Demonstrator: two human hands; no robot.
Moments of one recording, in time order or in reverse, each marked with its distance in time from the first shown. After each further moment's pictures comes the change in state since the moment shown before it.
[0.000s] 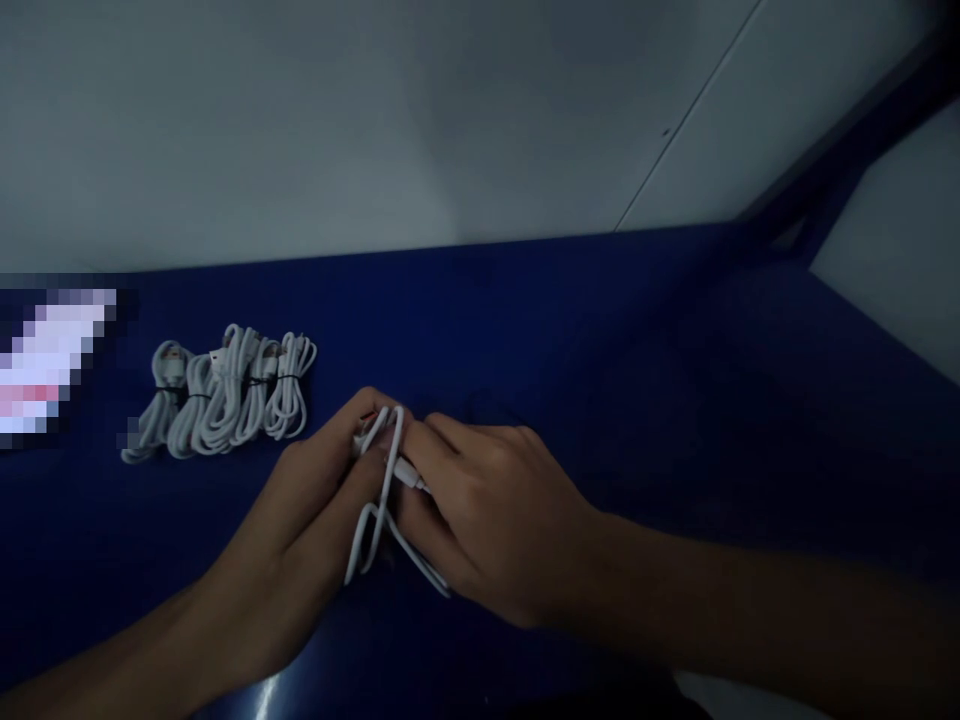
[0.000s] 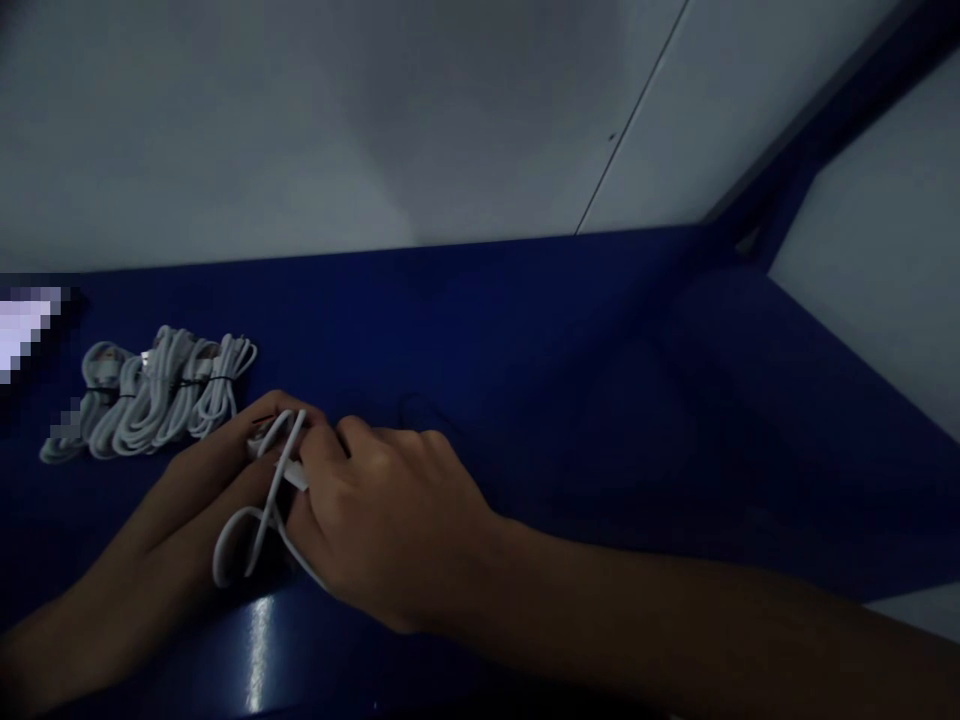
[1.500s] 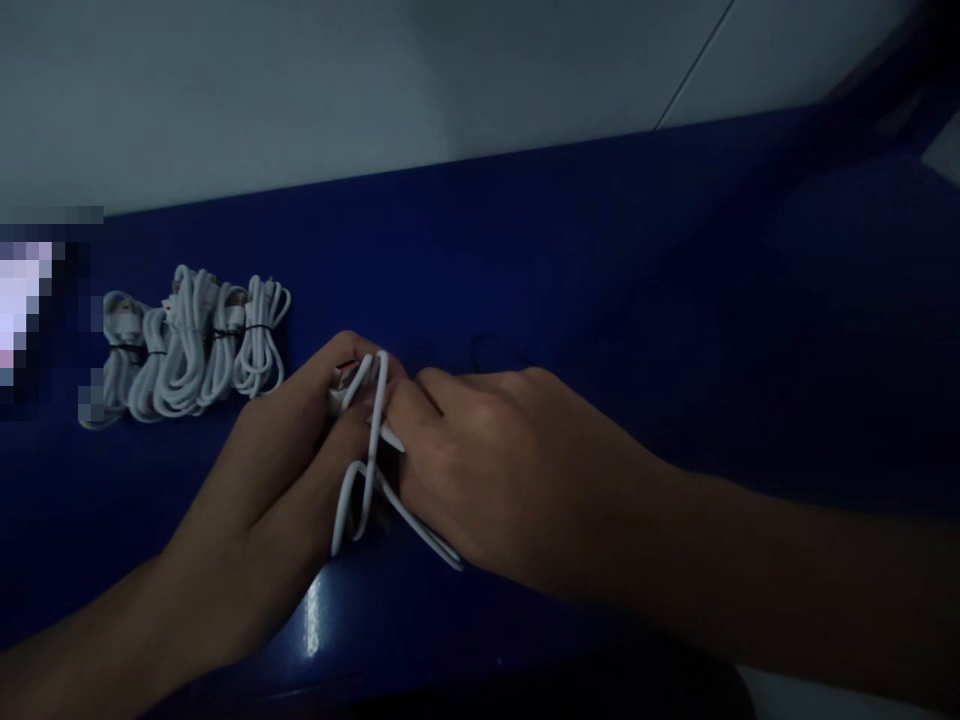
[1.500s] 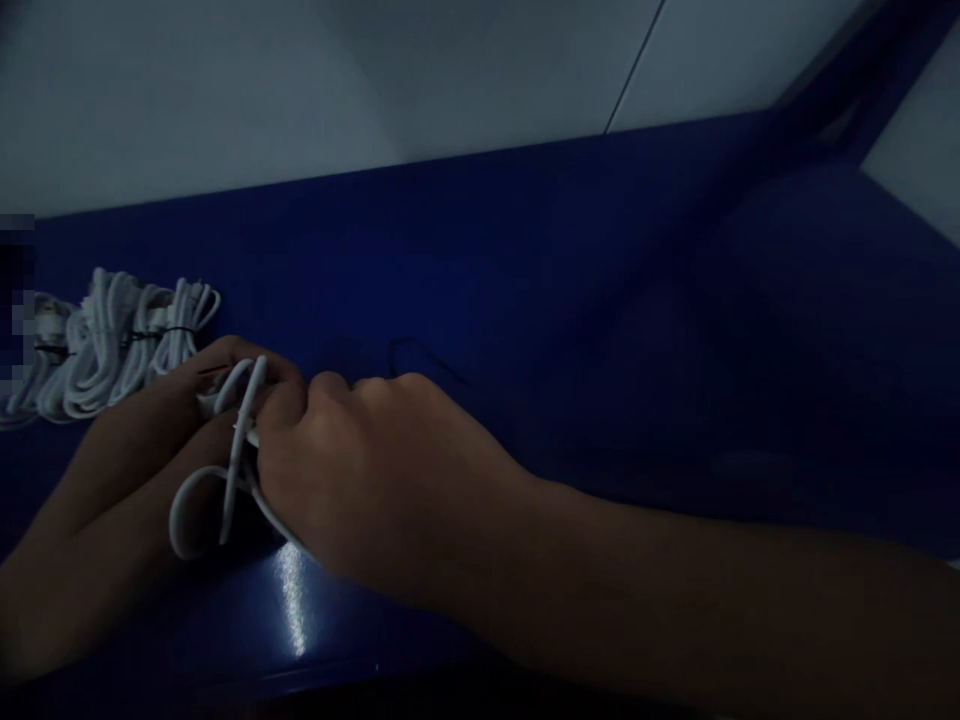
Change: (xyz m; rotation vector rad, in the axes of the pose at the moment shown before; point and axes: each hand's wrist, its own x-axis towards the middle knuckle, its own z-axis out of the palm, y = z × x) left_hand 0.005 0.004 0.001 0.216 0.057 0.072; right_hand -0.002 0.002 -0.003 -0.328 0.033 -0.178
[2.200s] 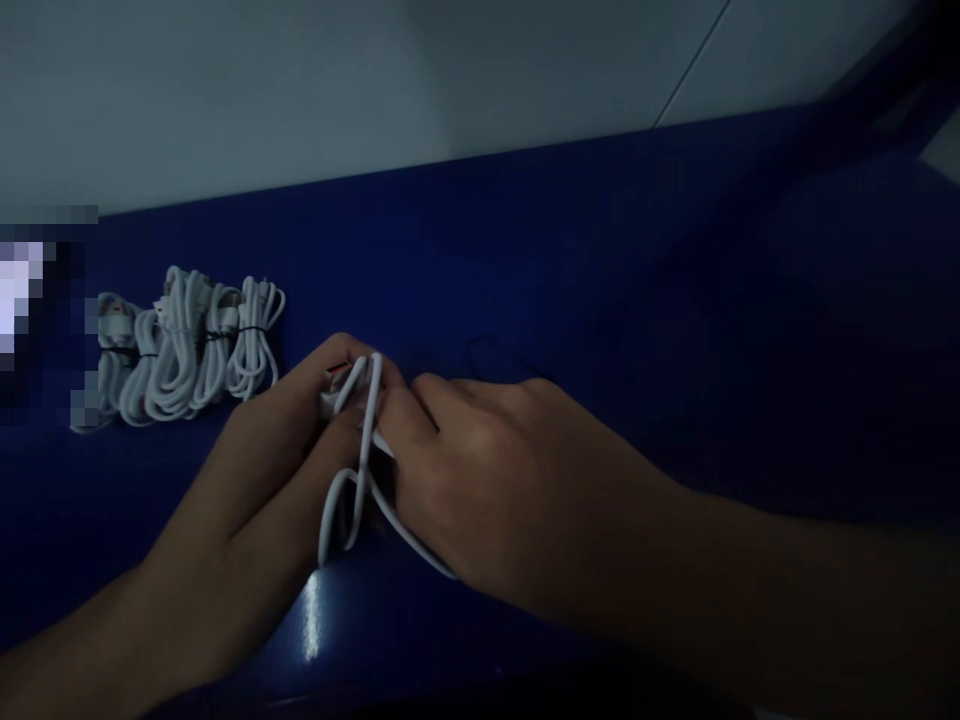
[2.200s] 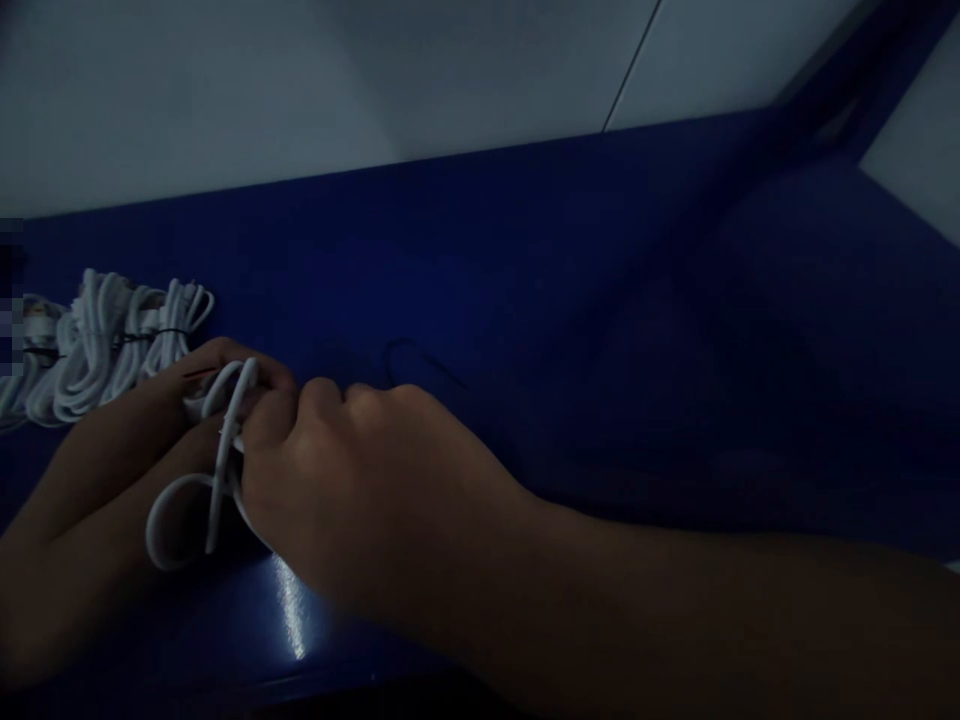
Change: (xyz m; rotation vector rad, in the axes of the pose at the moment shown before) left_hand 0.003 -0.004 -0.004 -0.040 -0.020 -0.035; right_hand -0.001 -0.005 0.000 -0.006 0.033 0.030
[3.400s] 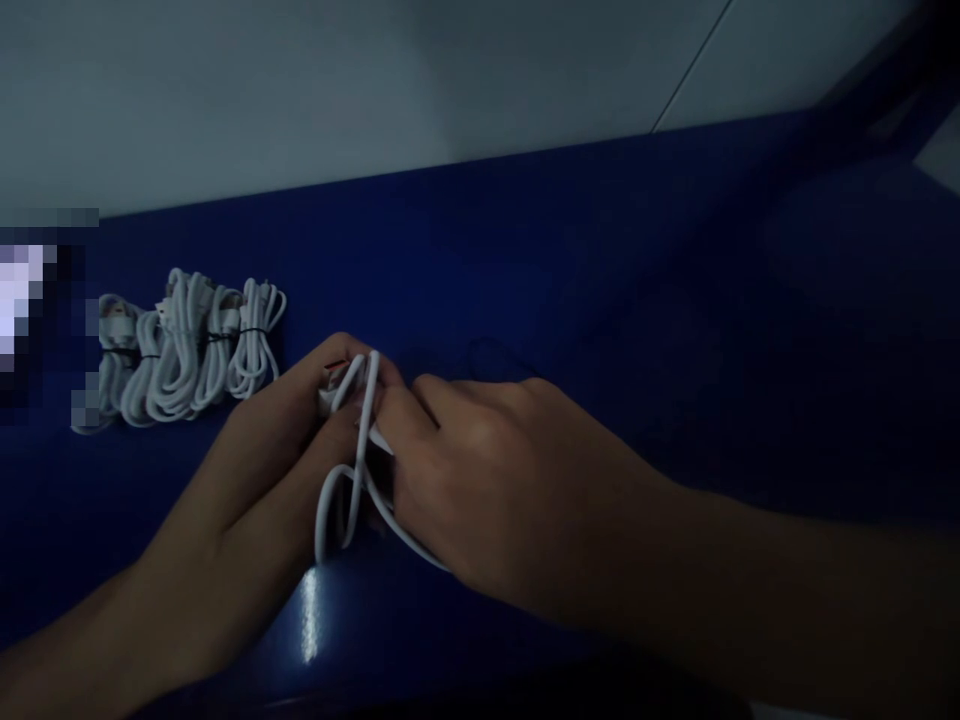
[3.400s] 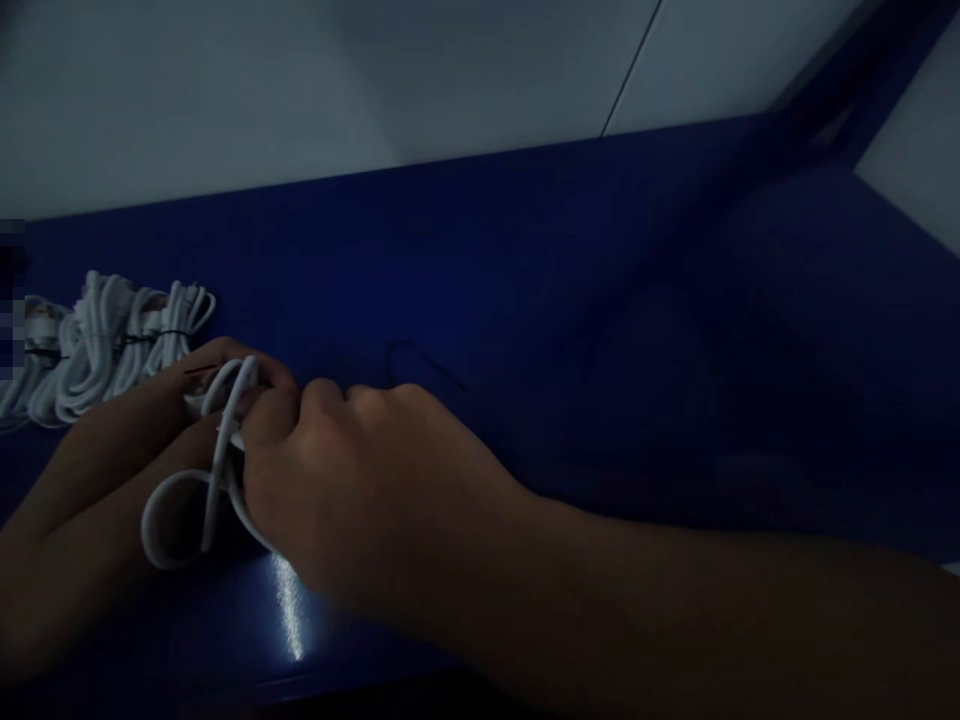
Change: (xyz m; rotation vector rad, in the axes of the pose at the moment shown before) left_hand -0.001 0.000 -0.002 -0.040 -0.016 0.025; right_hand 0.000 0.002 0.001 0.038 0.005 0.003
